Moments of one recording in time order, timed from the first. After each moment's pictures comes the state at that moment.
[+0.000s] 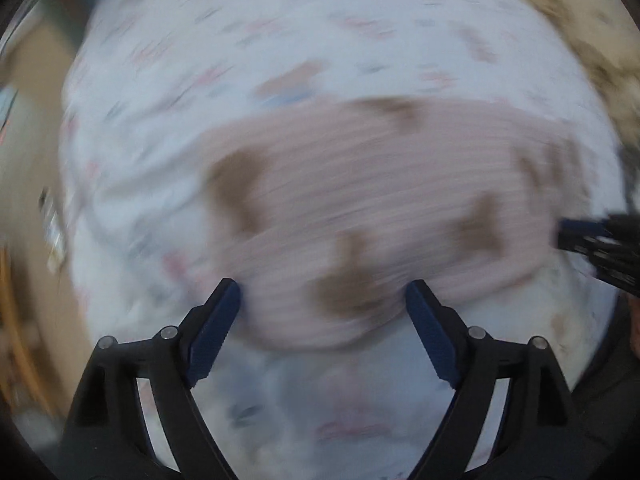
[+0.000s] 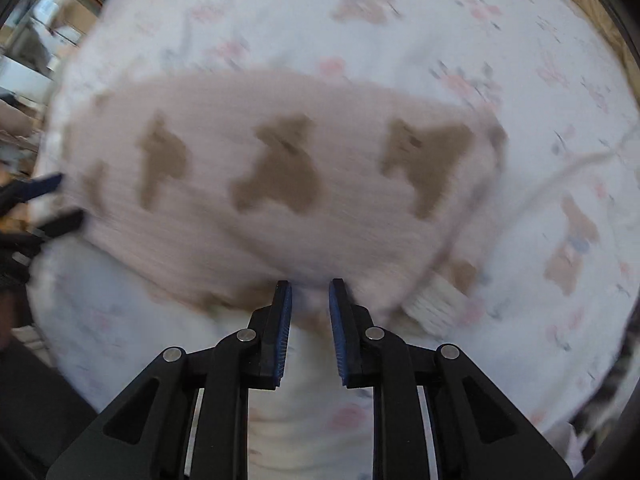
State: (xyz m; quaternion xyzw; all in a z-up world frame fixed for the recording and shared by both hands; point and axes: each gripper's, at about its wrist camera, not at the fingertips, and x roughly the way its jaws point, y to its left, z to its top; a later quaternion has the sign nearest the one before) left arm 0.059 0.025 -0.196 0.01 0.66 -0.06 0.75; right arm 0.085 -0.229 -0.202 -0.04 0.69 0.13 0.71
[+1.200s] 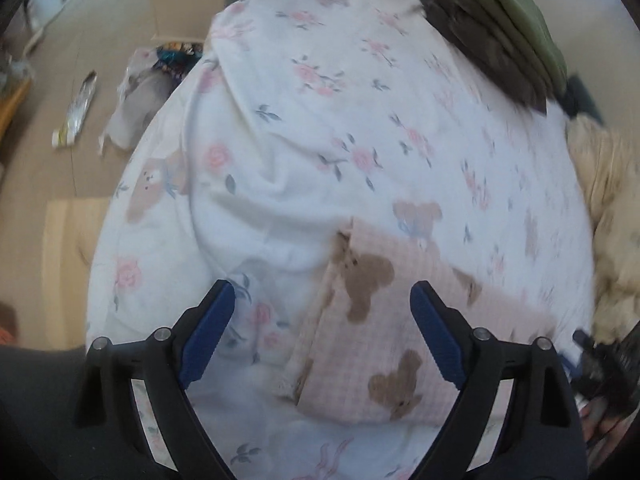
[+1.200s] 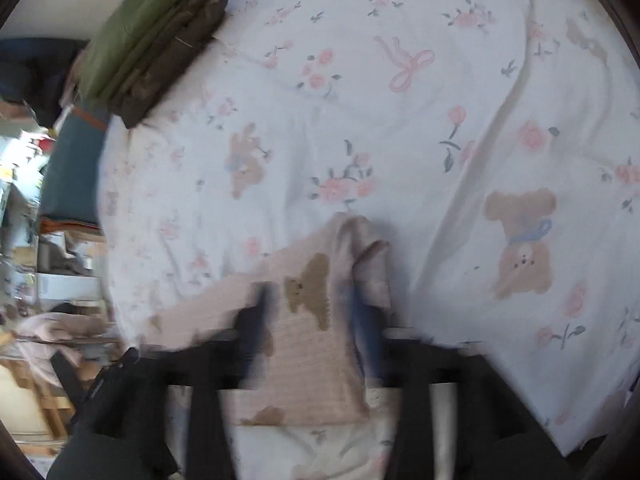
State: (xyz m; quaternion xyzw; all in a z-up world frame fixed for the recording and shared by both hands) left arm 0.060 0.098 -0.185 -0.25 0.56 0.07 0.79; right arm 0.107 -0.336 -0.166 0.29 0.59 0.03 0.76
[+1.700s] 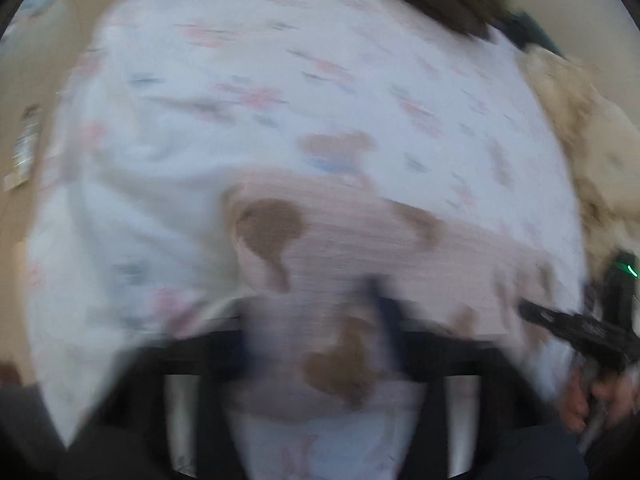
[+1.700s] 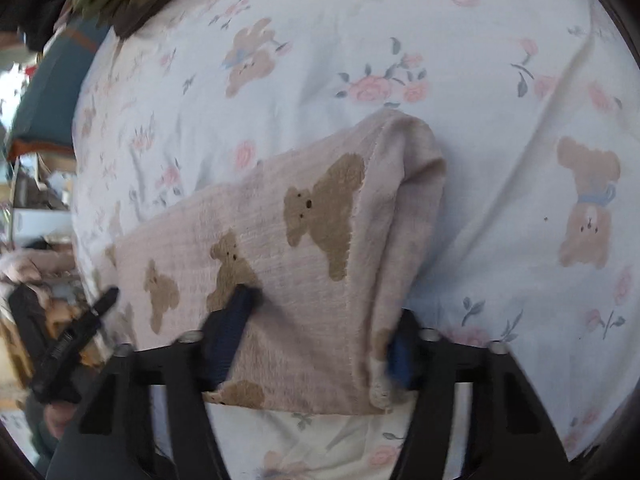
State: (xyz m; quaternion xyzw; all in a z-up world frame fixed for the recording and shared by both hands) left arm 0.077 0.044 -0.202 -0.19 0.60 -0.07 0.78; right arm 0.104 -0.276 -0.213 0.19 0.67 0.09 0.72
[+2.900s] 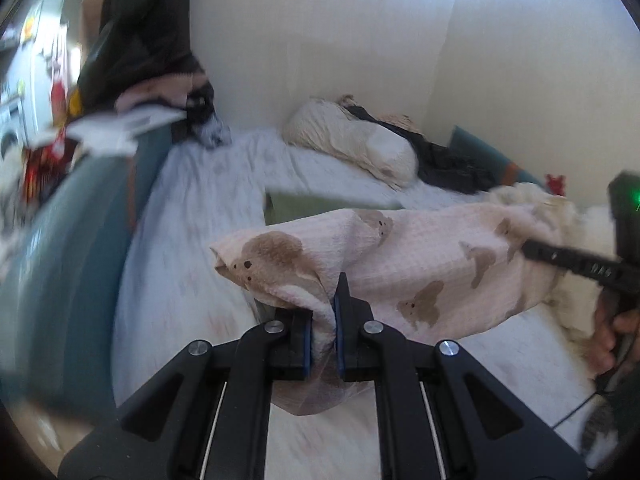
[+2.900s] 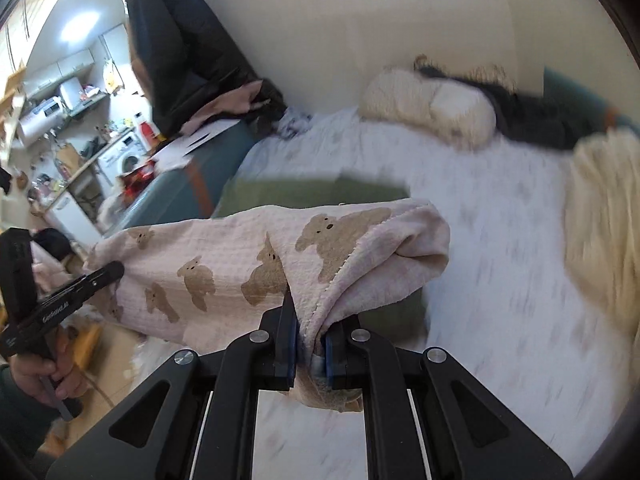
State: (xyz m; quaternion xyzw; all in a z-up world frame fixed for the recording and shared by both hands) left arm 0.455 0.062 0.049 -0.06 0.31 -0.09 0.94; right arm 0.481 -0.212 0.069 0.04 0.36 0.21 0.91
